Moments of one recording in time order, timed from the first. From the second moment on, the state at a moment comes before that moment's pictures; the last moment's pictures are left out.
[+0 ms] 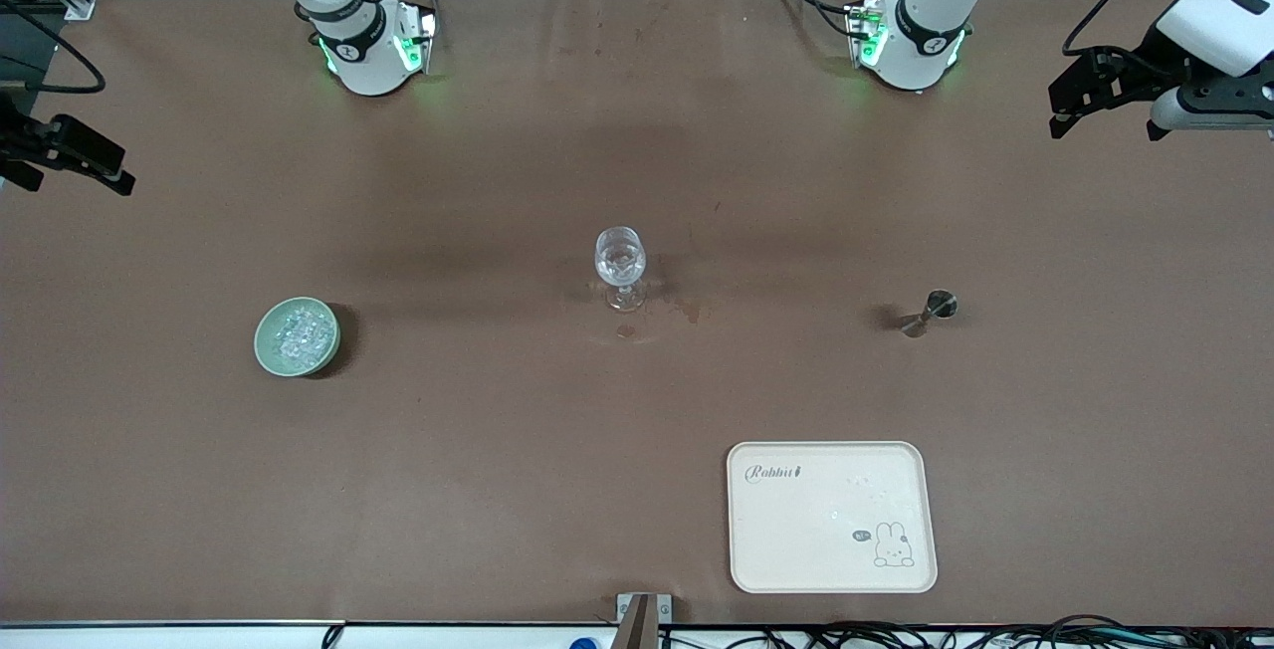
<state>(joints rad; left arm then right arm) -0.09 -0.14 -0.07 -1.63 0.02 1.50 -0.09 0.02 -0.02 -0.06 -1.53 -0.01 1.51 0.02</state>
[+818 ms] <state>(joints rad) 0.00 -0.02 -0.06 -1.56 0.02 1.49 -0.10 0.02 0.01 -0.06 -1.54 -0.01 1.57 0.02</state>
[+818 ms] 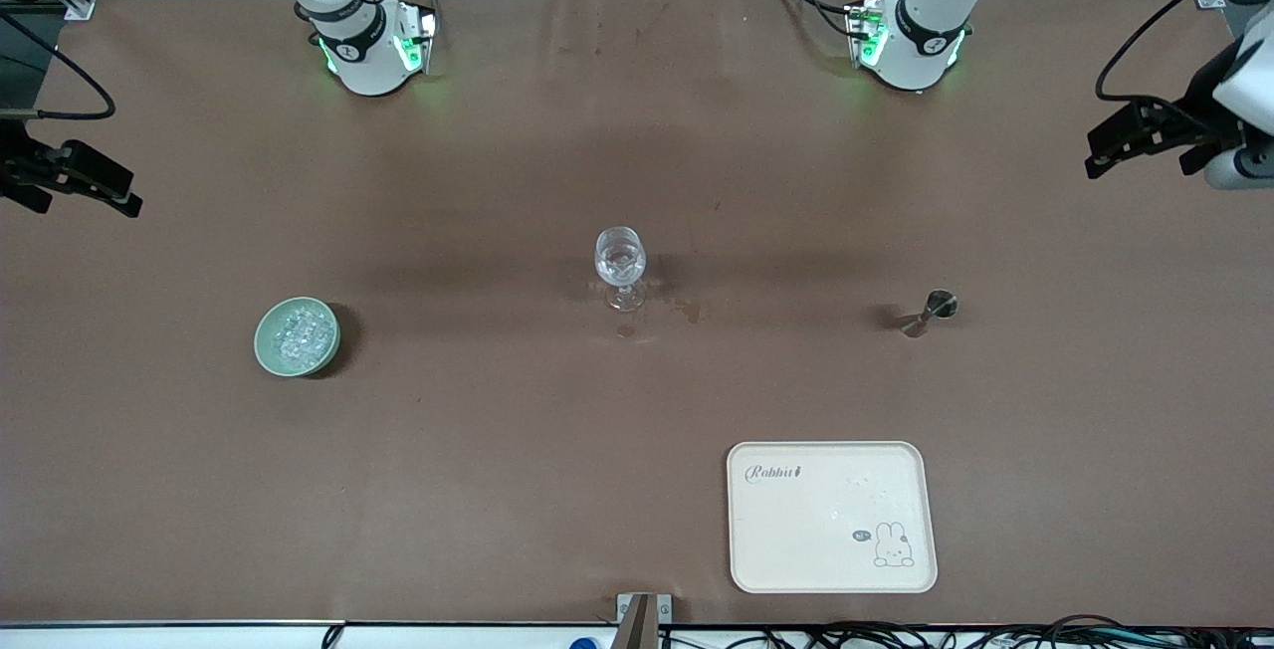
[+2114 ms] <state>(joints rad) 0.34 0.53 -0.06 -1.59 -0.54 1.51 -0.62 0.02 0.25 -0.07 -2.10 -0.01 2.36 0.02</state>
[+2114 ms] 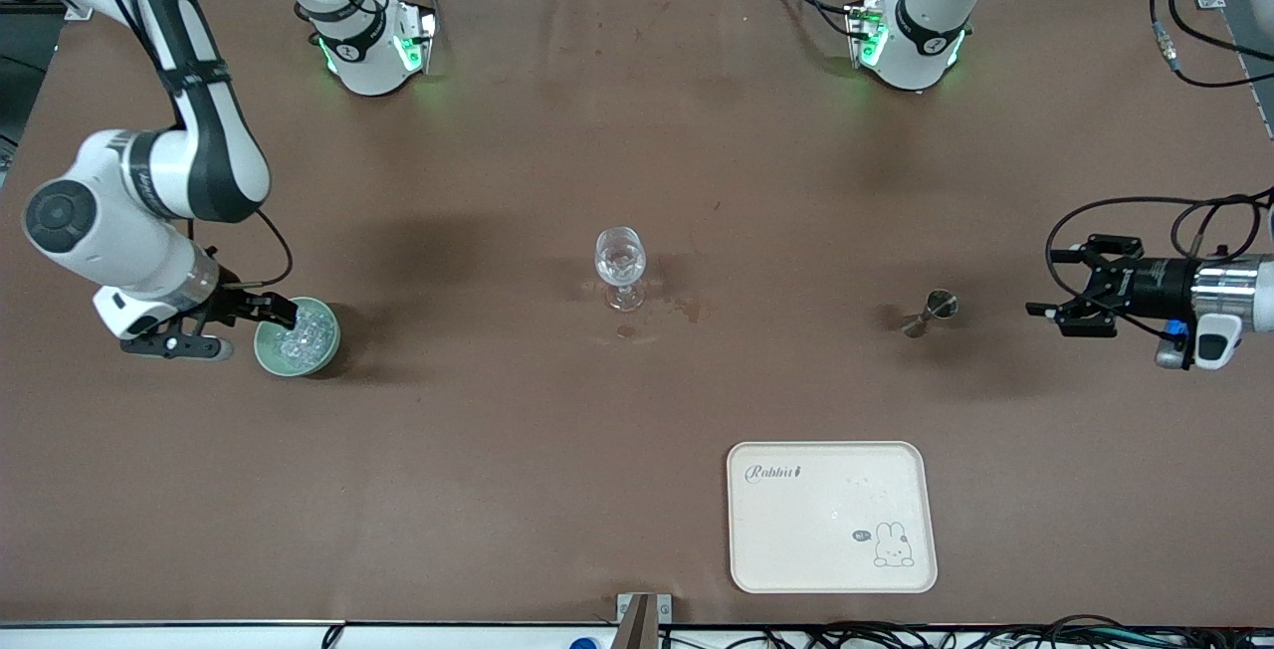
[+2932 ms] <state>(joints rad) 0.34 0.76 -0.06 -1.59 -0.73 1.63 -0.72 0.01 0.39 -0.07 -2.12 -0.01 2.50 0.02</state>
